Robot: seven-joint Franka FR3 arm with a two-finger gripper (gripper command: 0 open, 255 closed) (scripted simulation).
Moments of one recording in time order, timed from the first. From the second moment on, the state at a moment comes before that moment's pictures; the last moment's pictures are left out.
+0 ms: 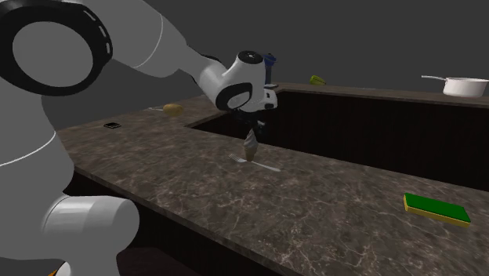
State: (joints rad) arm 0.00 -0.22 -0.75 -2.24 0.36 2.50 -0.24
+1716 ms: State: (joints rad) arm 0.01 -0.22 -0.76 -2.23 0.37 2.50 -0.25
